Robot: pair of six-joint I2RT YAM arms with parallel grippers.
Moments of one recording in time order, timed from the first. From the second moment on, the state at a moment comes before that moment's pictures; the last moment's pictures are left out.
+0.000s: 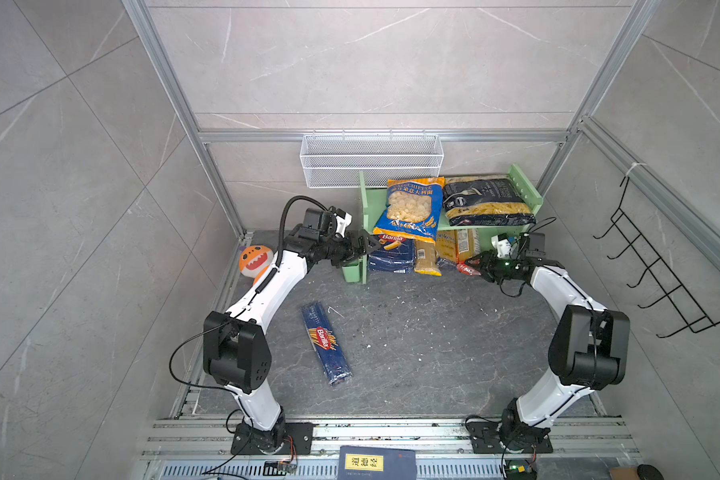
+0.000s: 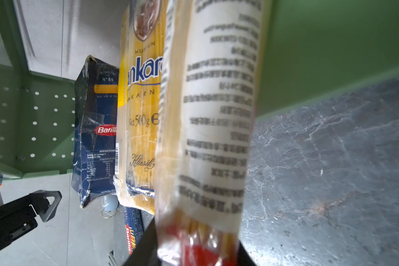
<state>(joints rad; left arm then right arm) -0.35 1.72 1.59 -0.55 0.65 -0.58 -0.18 1.73 1.28 -0.44 -0.76 0.42</state>
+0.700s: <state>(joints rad) -0.34 1.77 1.66 -0.54 0.67 -0.60 -0.18 1.89 1.49 -0.52 -0.74 0.38</state>
